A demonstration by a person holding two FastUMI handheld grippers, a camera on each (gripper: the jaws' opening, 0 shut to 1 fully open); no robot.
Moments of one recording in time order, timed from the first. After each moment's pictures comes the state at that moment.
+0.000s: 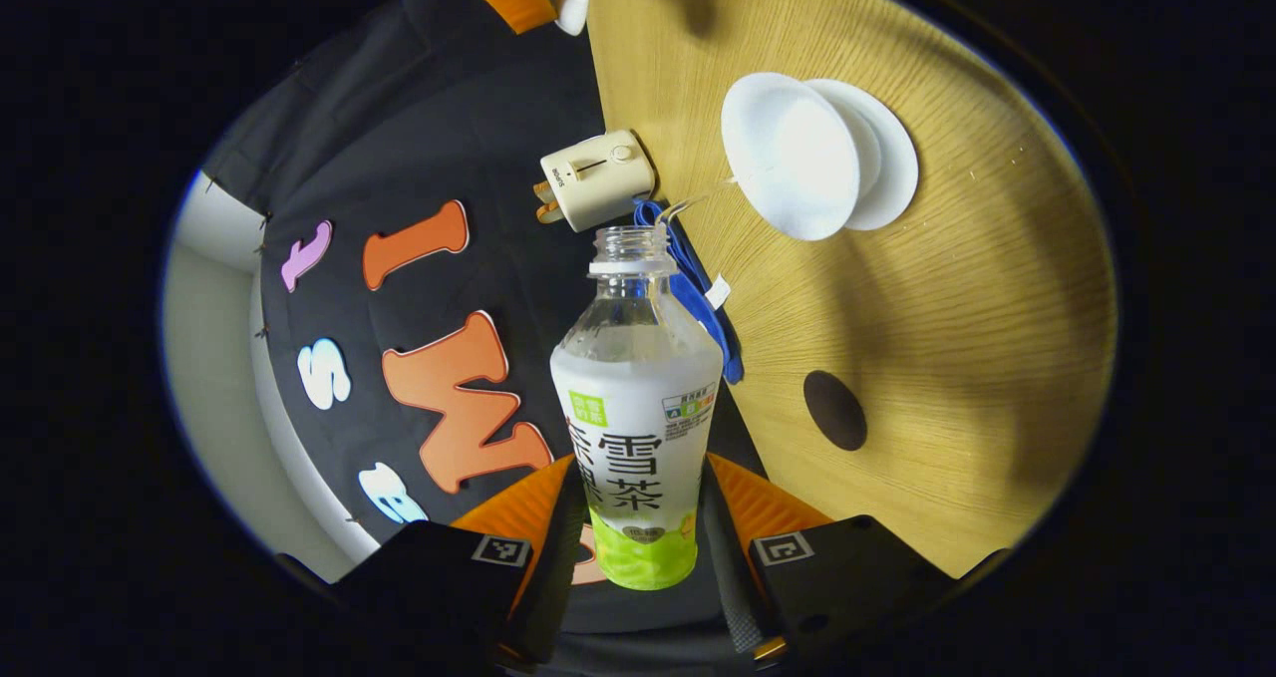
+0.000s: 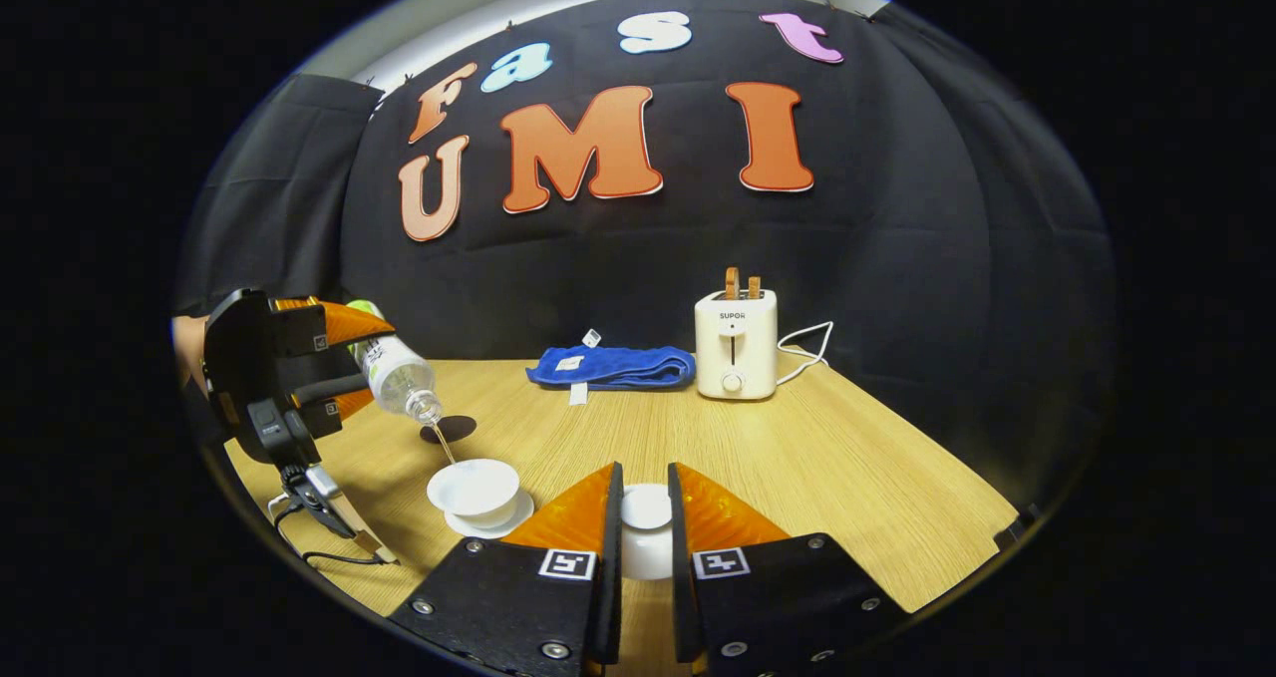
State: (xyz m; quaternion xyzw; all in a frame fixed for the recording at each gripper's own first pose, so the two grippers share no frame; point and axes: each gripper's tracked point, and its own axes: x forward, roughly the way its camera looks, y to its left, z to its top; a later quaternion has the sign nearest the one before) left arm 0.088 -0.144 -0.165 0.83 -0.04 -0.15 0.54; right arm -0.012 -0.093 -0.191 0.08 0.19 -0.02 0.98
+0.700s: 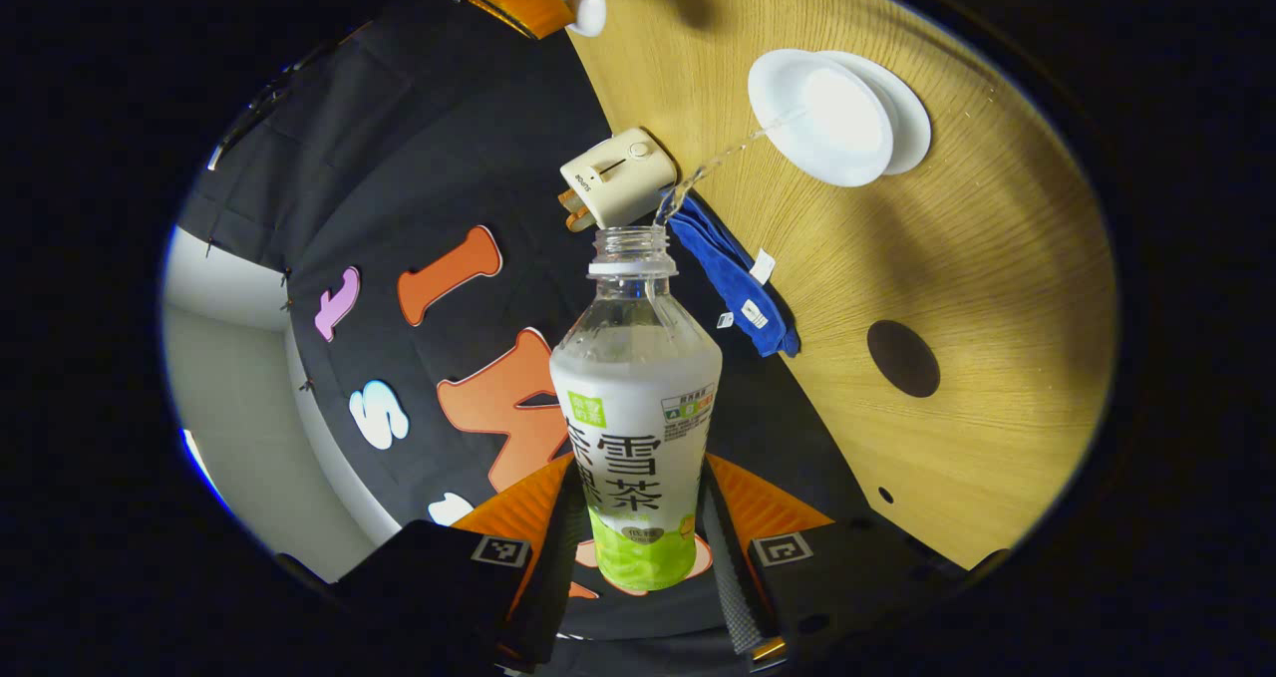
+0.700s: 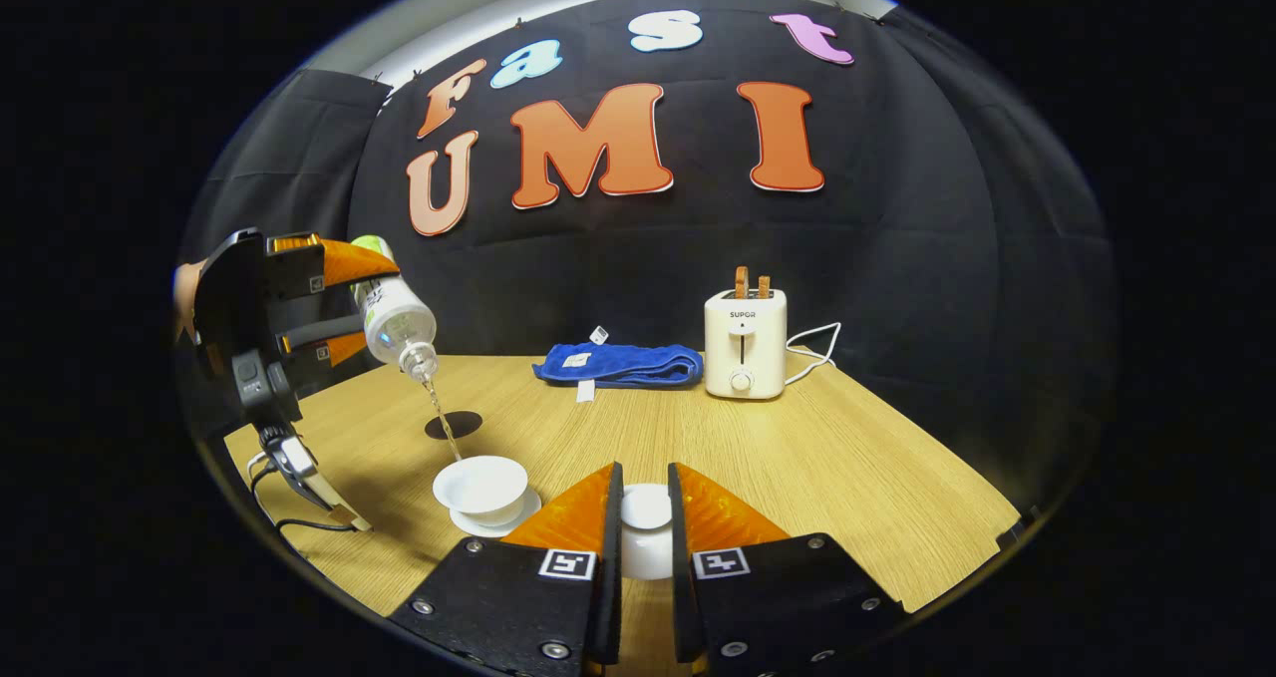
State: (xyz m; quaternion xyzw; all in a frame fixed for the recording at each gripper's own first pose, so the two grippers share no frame) left arm 0.093 -0.155 -0.107 0.87 -0.10 -0.11 0.47; right arm -0.011 -0.084 -0.191 0.07 0.19 -0.01 0.98
